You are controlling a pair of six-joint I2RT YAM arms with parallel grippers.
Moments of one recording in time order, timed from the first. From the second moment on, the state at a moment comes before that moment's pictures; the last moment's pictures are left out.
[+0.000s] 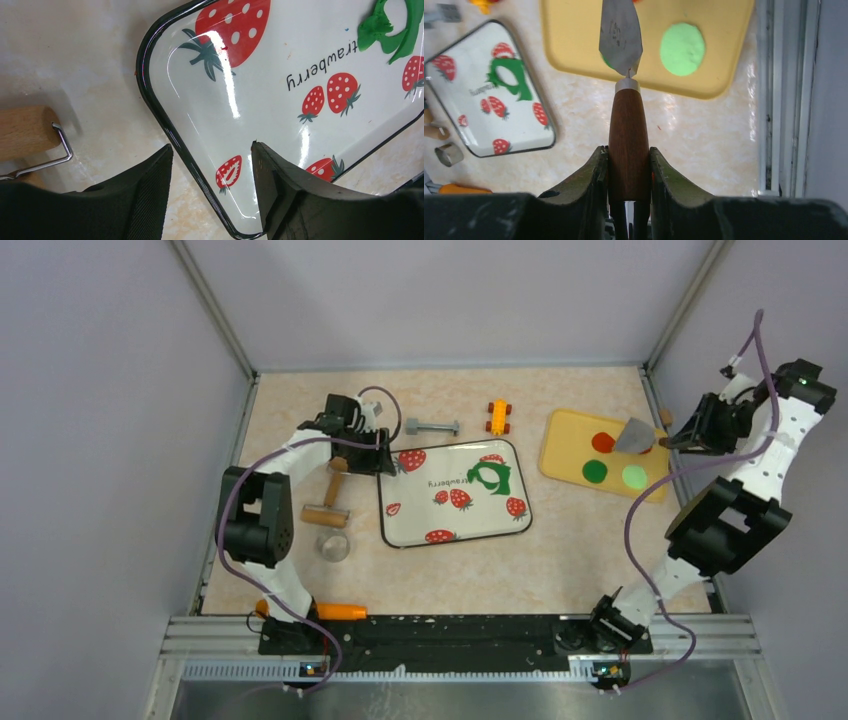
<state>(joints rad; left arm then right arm) -0.21 1.79 1.23 -0.48 0.41 -0.15 -0.65 1.85 1.88 -1.36 -0.46 -0.27</state>
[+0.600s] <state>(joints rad) -0.21 1.74 1.30 -0.50 0.40 -0.06 -0.14 1.60 1.23 -1.47 -0.83 -0.82</state>
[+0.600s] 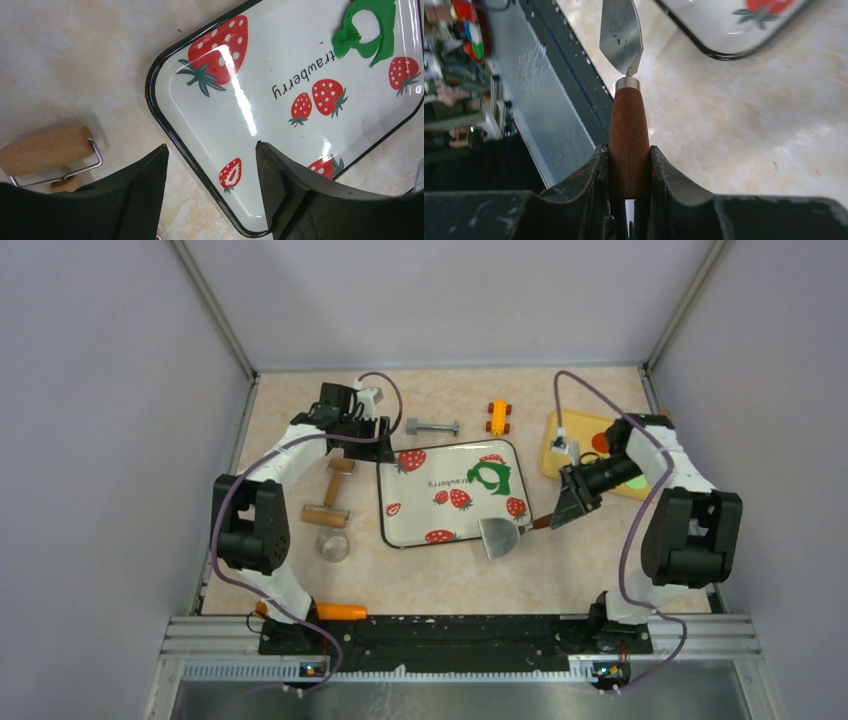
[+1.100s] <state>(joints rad) -0.21 1.70 1.29 -0.53 0.40 -0.02 0.03 1.76 1.15 -1.40 -0.75 -0.88</state>
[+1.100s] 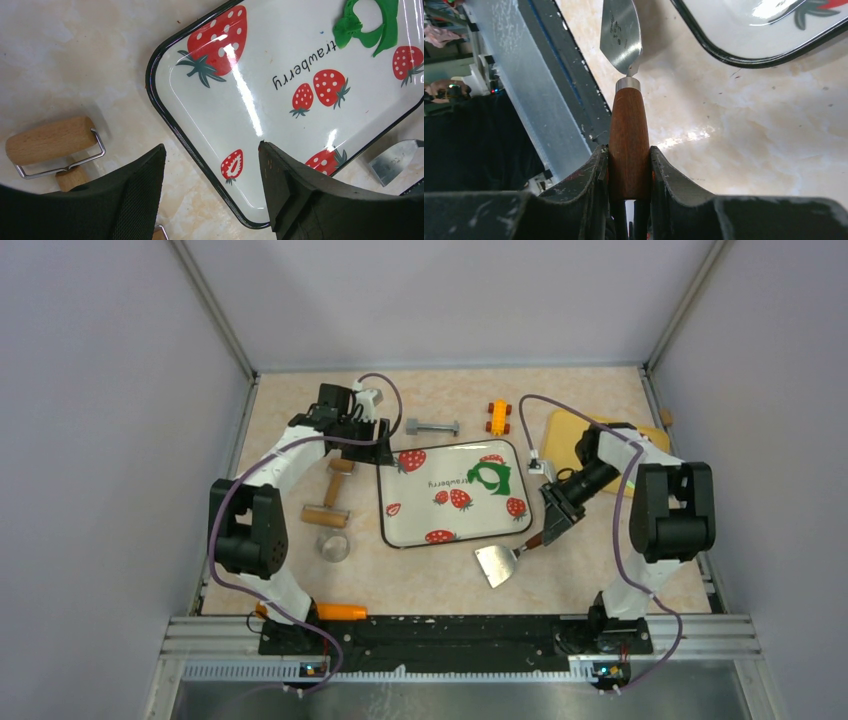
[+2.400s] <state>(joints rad) -0.20 1.72 1.38 -0.60 0.30 0.05 -0.06 1.92 1.49 -1.26 -0.60 -0.74</state>
